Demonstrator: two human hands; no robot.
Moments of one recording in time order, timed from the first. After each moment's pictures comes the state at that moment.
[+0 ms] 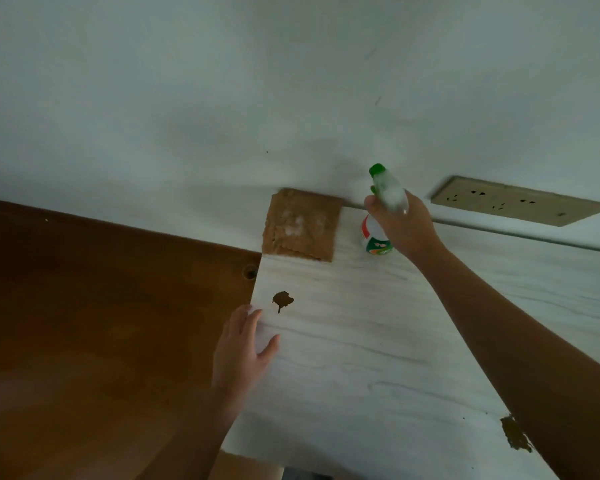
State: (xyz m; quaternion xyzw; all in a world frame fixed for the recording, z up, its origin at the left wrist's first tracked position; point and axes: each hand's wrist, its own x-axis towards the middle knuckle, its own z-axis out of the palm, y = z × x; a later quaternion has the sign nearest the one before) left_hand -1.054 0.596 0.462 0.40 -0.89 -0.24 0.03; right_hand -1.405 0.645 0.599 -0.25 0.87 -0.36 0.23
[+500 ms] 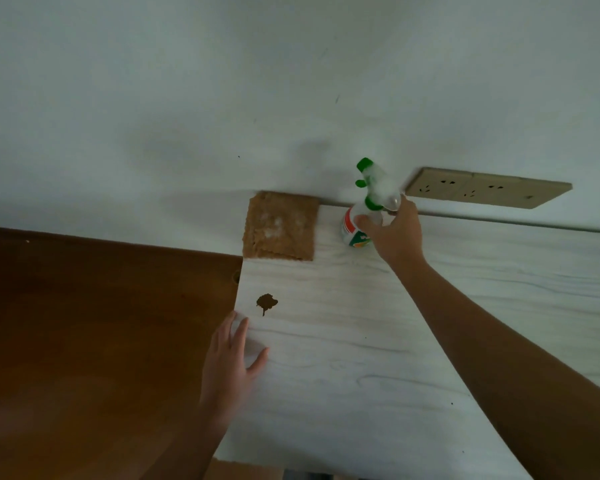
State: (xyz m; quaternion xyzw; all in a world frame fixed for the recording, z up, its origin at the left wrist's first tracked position) left_hand -1.048 0.605 0.457 0.37 -0.91 -0.20 -0.01; right_hand -1.408 0.681 0.565 -0.15 0.89 -0.40 0.17
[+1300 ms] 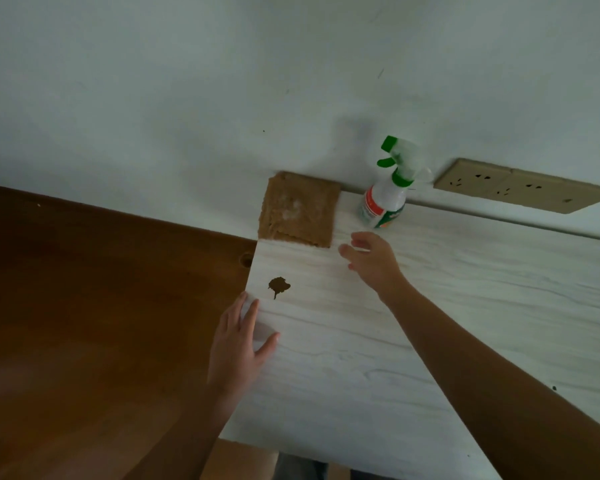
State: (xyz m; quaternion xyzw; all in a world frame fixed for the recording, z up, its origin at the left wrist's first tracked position) left_hand -1.045 0.610 0.453 0.38 -0.90 -0.22 0.01; right_hand -1.345 0.669 0.519 -0.10 0.83 -0.38 0.40
